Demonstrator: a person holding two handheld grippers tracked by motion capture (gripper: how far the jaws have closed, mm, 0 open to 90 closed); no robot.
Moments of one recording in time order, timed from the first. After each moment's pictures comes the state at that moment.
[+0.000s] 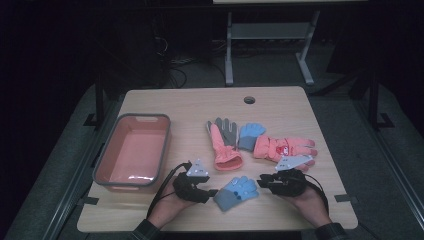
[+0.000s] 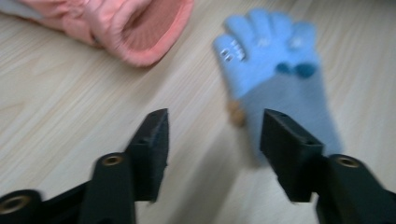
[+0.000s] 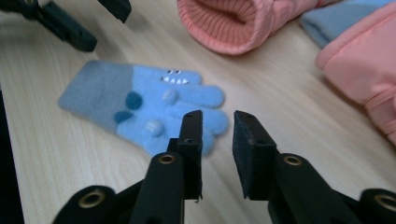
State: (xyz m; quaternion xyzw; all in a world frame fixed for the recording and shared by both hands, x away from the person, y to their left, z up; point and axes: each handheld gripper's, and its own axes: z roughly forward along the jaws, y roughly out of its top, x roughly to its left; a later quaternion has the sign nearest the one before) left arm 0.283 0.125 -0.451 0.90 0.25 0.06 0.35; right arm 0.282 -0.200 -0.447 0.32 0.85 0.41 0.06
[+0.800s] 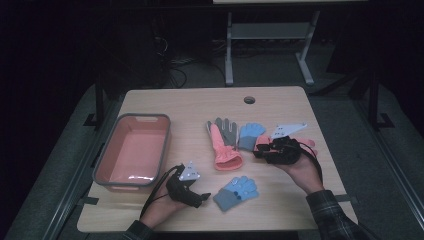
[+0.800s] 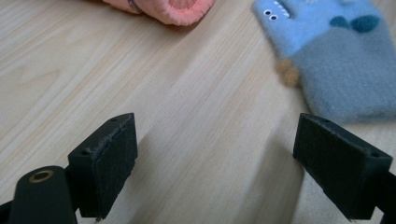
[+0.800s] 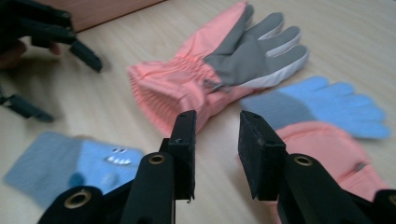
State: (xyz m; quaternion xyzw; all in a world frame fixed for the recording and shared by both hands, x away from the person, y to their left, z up) left arm 0.287 0.146 -0.475 0.89 0.24 0.10 0.37; right arm 0.352 -0.190 -0.402 0.30 0.85 0.42 0.10
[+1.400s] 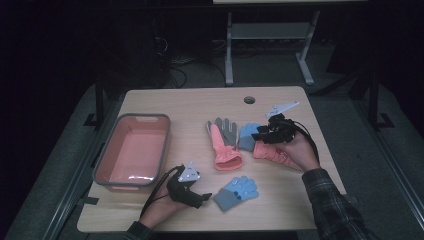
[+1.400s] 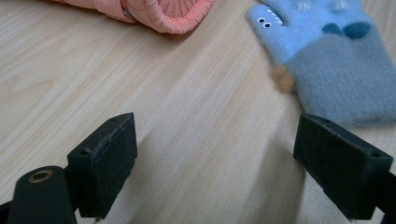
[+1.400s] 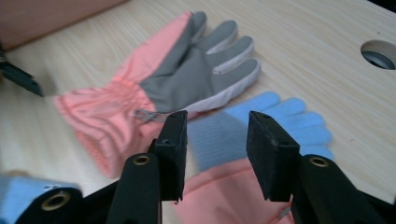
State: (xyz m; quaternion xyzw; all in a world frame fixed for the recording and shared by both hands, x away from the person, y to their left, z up) left arm 0.287 0.145 -0.477 0.89 0.24 0.10 0.38; right arm 0.417 -0.189 -0.395 0.33 0.86 0.38 0.10
